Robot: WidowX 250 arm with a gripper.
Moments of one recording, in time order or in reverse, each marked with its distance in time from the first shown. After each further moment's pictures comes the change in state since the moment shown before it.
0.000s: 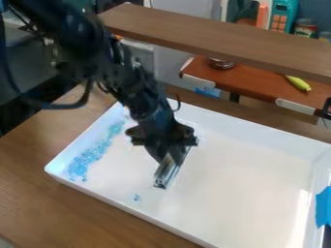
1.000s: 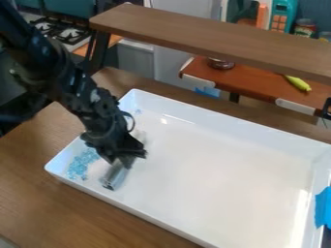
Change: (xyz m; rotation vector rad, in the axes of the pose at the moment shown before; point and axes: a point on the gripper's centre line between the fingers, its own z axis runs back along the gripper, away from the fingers) arm -0.007 0.111 0.003 0.316 -0.117 -0.044
